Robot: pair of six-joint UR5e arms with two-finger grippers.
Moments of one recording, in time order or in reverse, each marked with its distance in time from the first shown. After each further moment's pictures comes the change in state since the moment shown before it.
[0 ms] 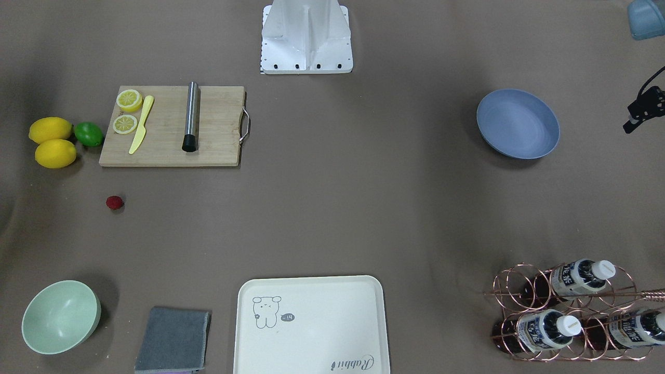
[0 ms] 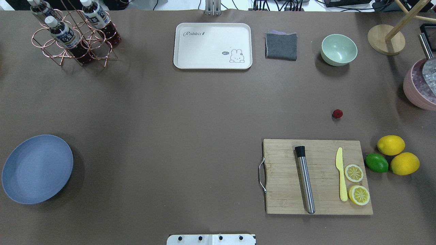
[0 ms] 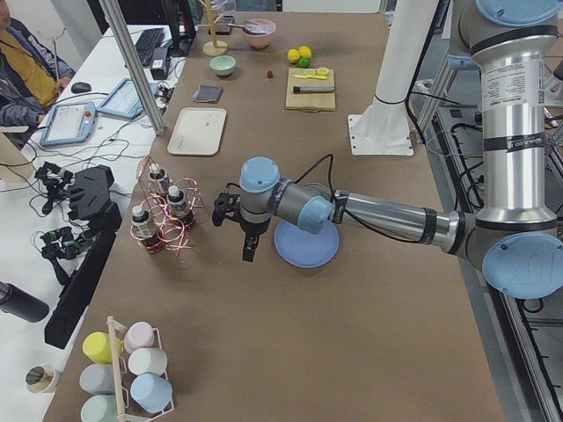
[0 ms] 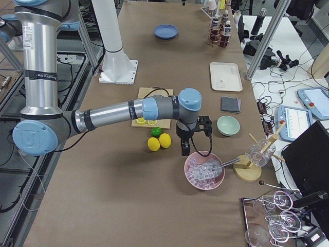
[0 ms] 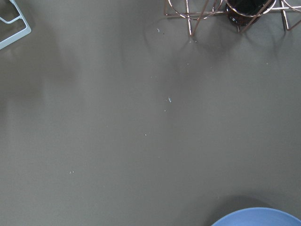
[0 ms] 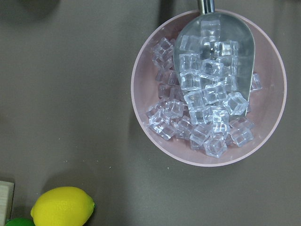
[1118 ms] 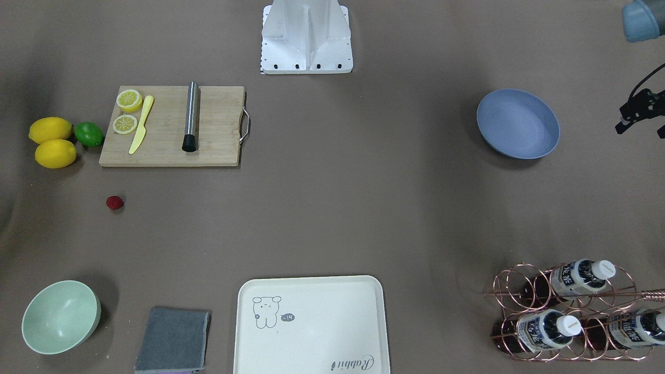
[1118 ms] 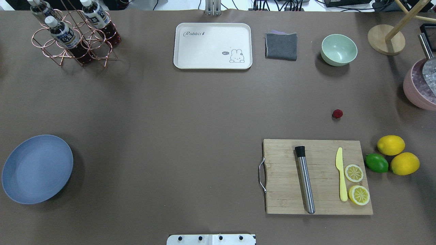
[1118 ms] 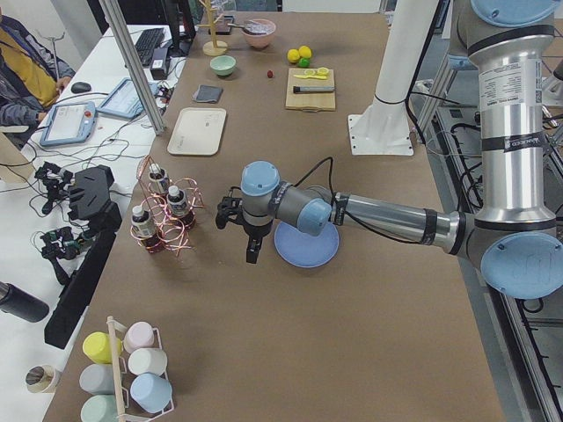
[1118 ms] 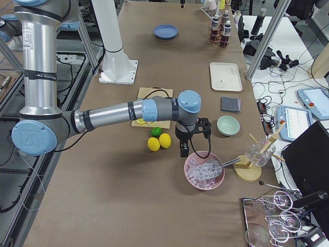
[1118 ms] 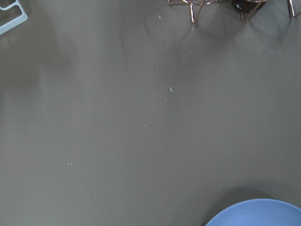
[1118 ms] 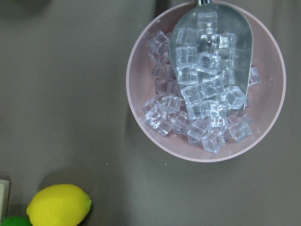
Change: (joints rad) left arm 0.050 0.004 0.016 -0.003 0.005 -0.005; right arm -0.002 -0.006 -0.008 0.000 0.001 0.001
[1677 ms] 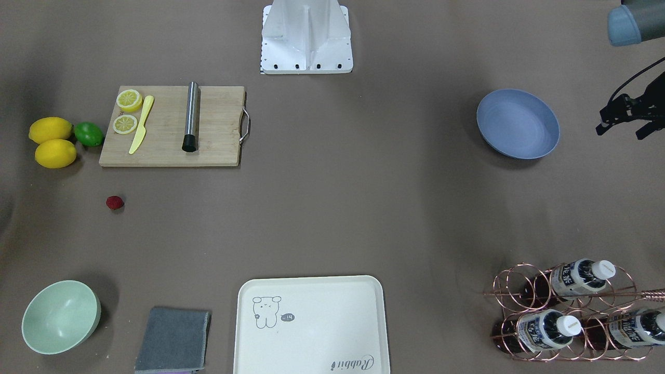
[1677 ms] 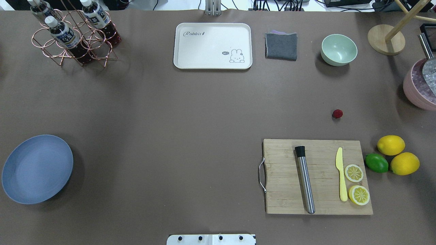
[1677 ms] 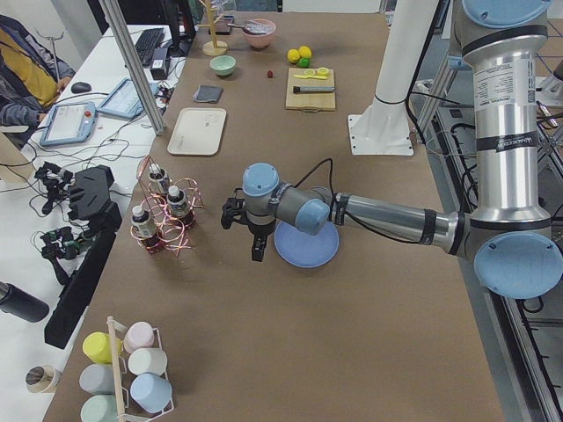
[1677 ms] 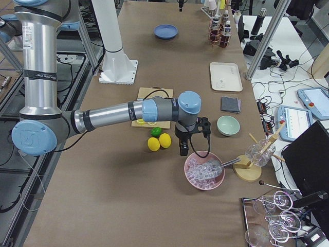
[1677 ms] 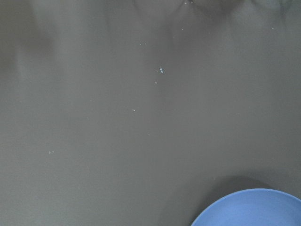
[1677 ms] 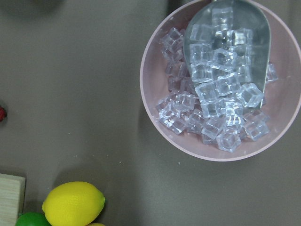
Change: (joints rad) left arm 0.065 0.002 0.004 -0.005 -0.003 -0.061; right arm -0.008 -0.001 -0.002 0.001 0.054 0.000
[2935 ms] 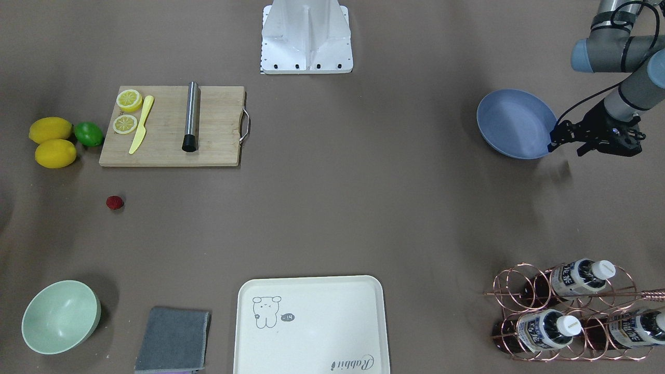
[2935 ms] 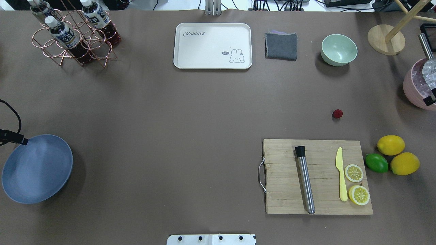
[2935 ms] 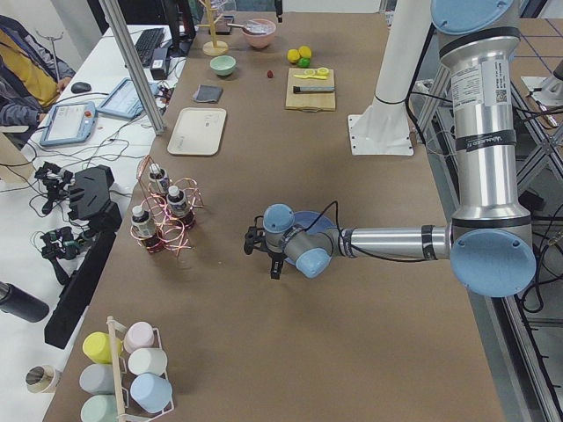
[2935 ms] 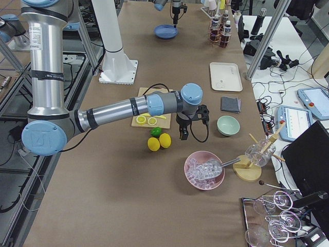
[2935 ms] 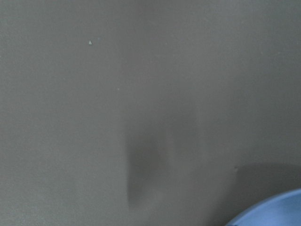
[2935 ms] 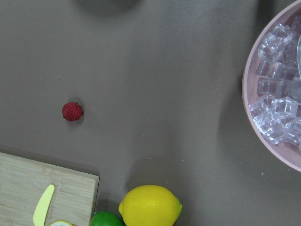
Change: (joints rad) left arm 0.255 0.027 0.284 -0.530 0.069 -0.284; right arm -0.107 0.022 0.032 0.052 0.114 0.113
